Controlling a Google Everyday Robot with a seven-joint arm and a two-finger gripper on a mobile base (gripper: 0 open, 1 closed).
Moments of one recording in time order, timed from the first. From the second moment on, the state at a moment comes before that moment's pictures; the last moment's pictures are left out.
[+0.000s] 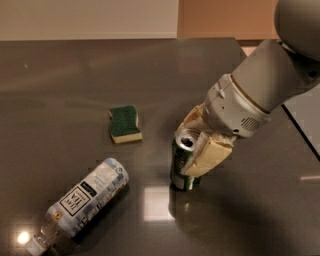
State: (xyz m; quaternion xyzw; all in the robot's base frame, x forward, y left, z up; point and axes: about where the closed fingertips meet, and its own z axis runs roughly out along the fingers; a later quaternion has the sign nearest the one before) arm 0.388 -0.054 0.911 -0.72 0.63 0.20 0.21
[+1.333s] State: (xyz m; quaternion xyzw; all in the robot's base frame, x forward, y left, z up) arm 0.361 0.020 0.904 -0.76 0.57 0.24 0.21
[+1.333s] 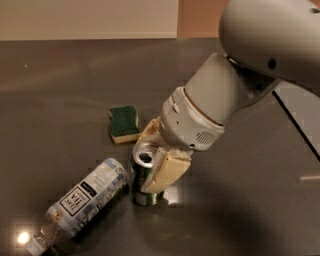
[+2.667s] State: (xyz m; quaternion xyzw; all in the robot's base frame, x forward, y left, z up) arm 0.358 0.041 0.897 -0.78 0.55 0.23 0.21
